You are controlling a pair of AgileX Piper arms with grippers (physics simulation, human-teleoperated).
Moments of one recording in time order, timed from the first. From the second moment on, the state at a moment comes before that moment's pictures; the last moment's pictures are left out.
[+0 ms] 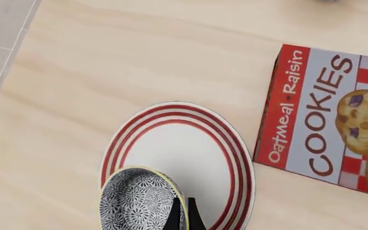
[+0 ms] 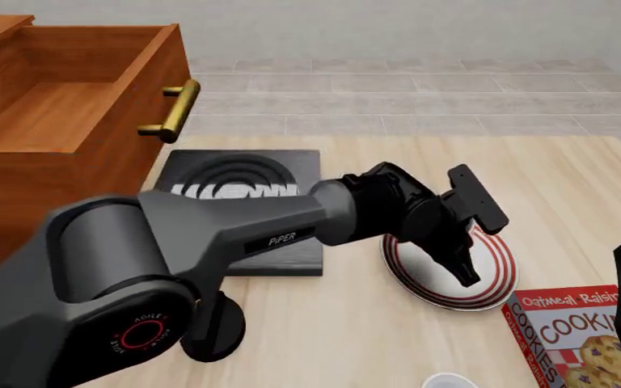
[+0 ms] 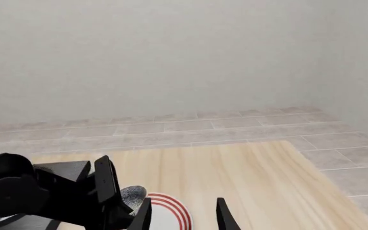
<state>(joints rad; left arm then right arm) -1.00 2.30 -1.88 0.49 0.31 -0.07 0.00 -0.03 -0.04 0.04</state>
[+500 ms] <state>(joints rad) -0.99 2.35 -1.89 0.49 0.26 -0.07 0.00 -0.03 -0.04 0.04</state>
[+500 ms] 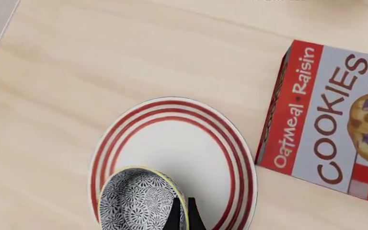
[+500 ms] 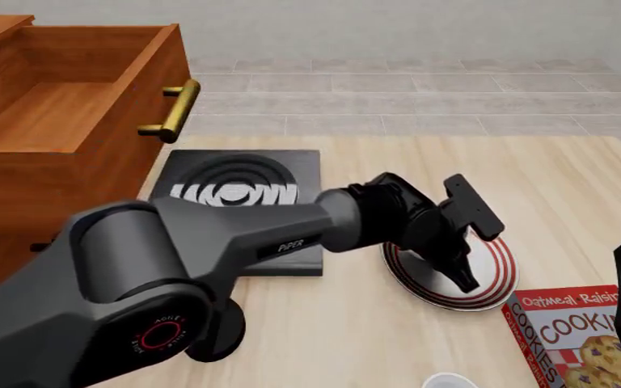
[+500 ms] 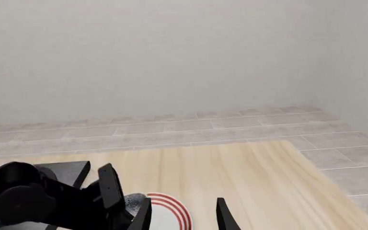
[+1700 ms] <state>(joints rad) -1.03 2.41 -1.98 0.53 0.13 -0.07 0.00 -0.03 -0.04 0.04</state>
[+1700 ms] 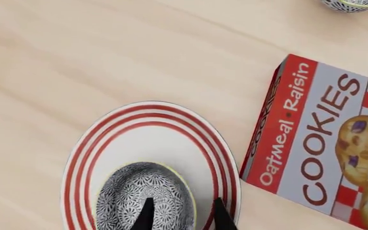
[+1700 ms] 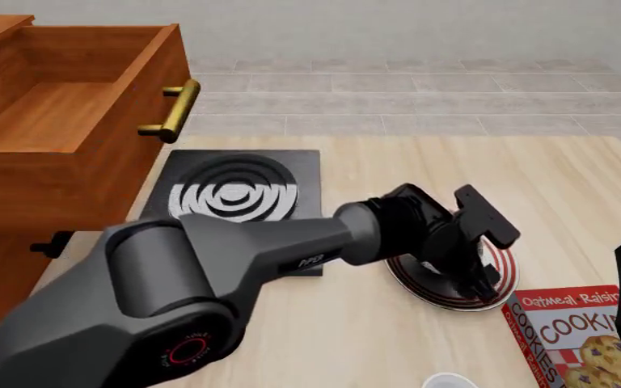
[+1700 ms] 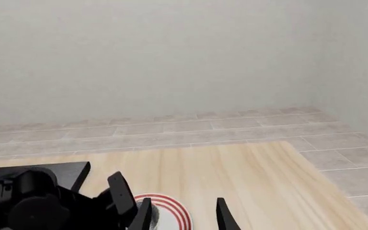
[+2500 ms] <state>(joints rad) -1.03 2.38 -2.00 0.58 0.14 -0.06 0.00 -0.03 -0.05 0.03</state>
